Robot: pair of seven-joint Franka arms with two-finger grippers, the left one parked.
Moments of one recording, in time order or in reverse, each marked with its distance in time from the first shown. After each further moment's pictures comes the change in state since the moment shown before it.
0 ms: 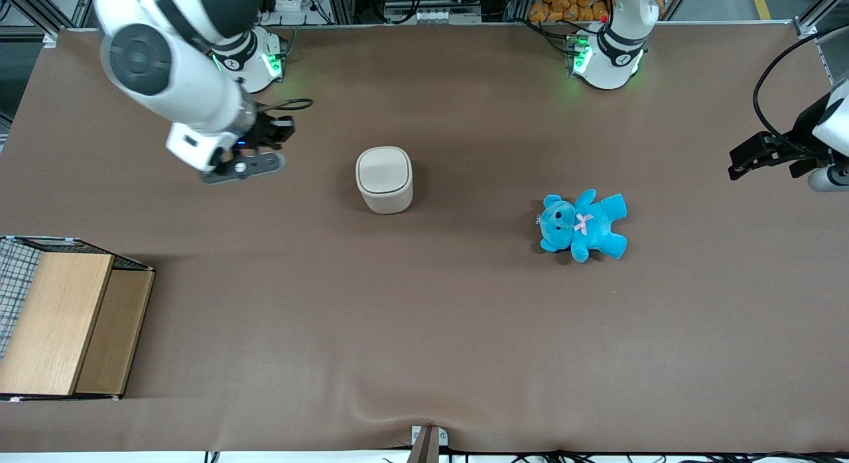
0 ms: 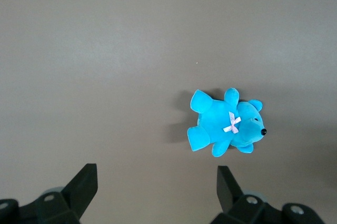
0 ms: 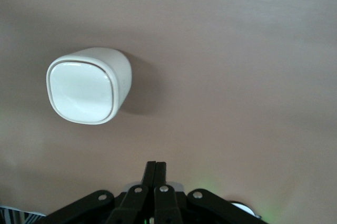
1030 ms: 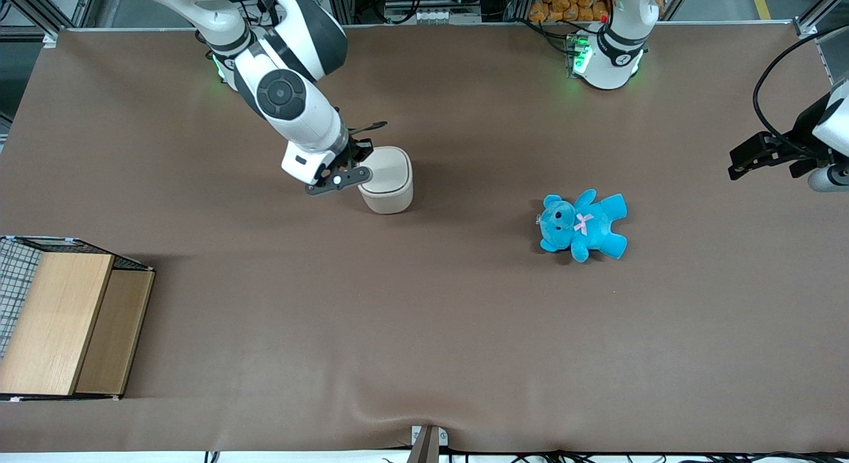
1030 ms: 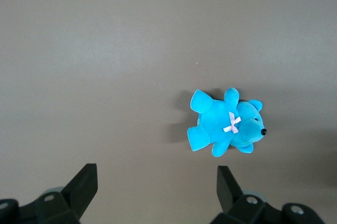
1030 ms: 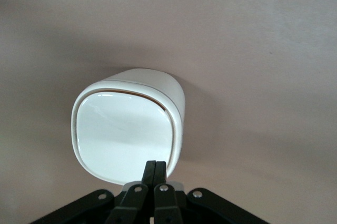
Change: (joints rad) arm 0.030 0.139 0.153 -0.214 -0.034 0.458 0.113
